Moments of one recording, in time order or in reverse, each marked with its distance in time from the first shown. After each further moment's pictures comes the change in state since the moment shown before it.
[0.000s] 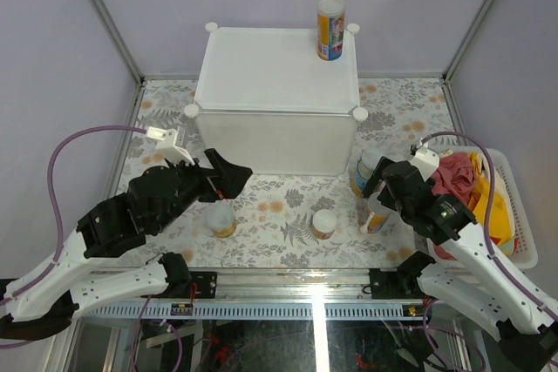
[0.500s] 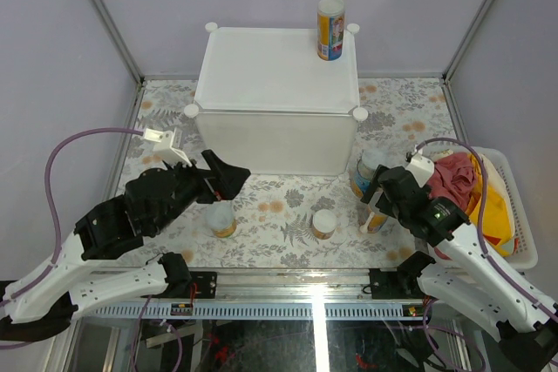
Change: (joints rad) left arm 0.000 -0.020 -0.014 0.000 0.000 -0.007; right arm 0.000 -0.005 -0.081 -0.003 -0.034 0.021
